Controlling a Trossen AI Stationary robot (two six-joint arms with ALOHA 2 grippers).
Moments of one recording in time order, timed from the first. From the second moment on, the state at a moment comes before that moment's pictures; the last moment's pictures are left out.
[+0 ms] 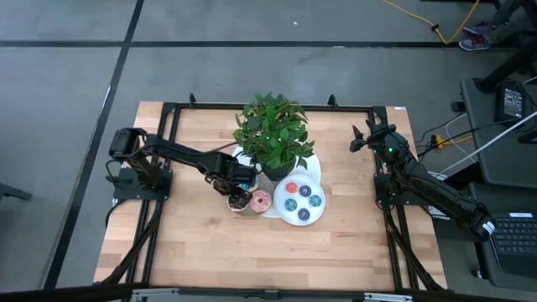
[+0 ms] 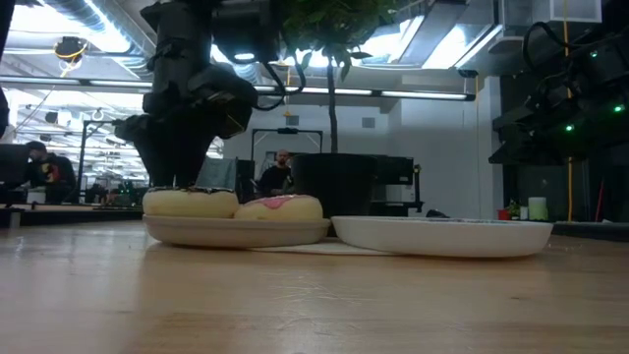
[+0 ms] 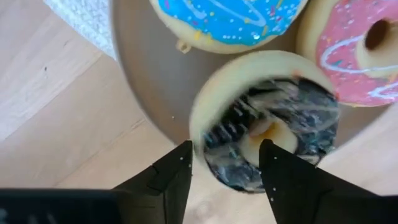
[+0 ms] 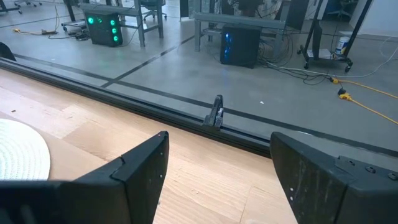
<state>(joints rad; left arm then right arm) -0.05 1.67 1.08 -0.84 0.13 -1.03 -0.82 0.29 0.01 0.07 0.32 0.04</state>
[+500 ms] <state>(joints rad) -0.05 1.61 1.08 -0.84 0.13 -0.98 -0.82 0.29 0.01 0.07 0.32 0.04</state>
